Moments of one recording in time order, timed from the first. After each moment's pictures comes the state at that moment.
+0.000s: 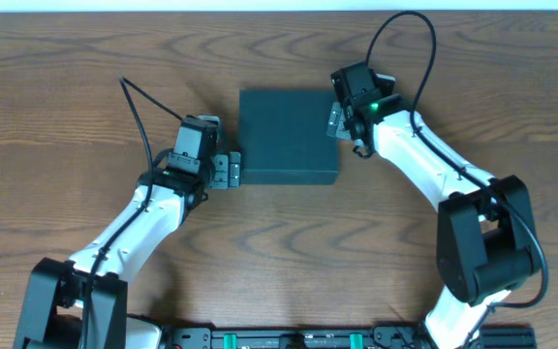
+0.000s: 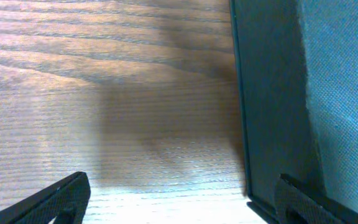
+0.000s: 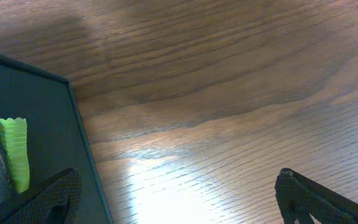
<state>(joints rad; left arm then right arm) -0.31 1.52 0.80 -0.27 -0.04 -0.23 0.38 1.90 1.34 -0.65 0.34 0.62</state>
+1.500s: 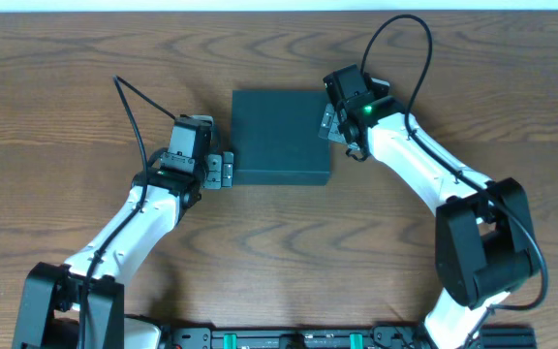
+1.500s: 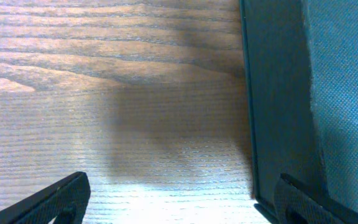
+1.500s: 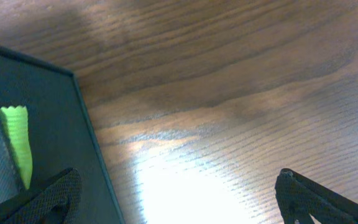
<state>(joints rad) -0.29 1.51 0.80 -0.29 -0.09 -0.18 0.40 1.89 1.34 -0.68 0.29 0.70</state>
